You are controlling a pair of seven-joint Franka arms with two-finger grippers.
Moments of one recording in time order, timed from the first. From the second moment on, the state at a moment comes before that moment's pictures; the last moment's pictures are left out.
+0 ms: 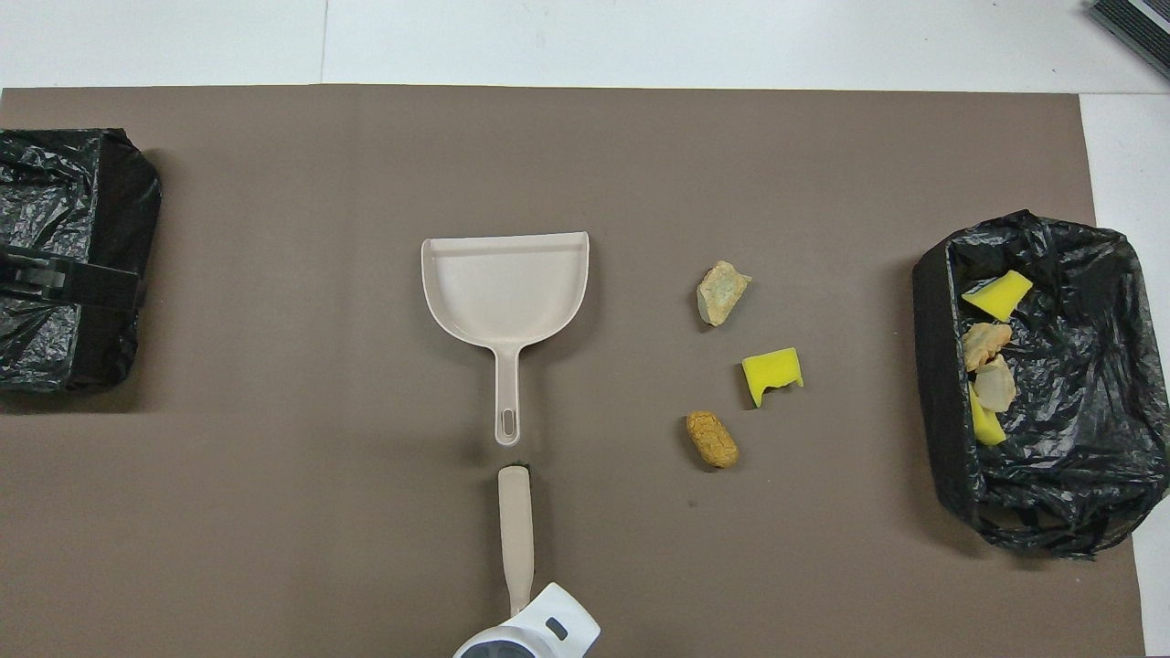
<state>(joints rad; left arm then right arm) -0.06 -0.05 -0.04 -1.58 0.00 1.63 0.14 1.00 0.00 0.05 -2.19 0.29 2.04 0.88</state>
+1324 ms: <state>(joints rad) -0.36 -0.02 -0.07 -1.76 -0.01 1.81 -0.14 0.20 -0.20 0.04 -2.18 -0.11 1.70 0.20</state>
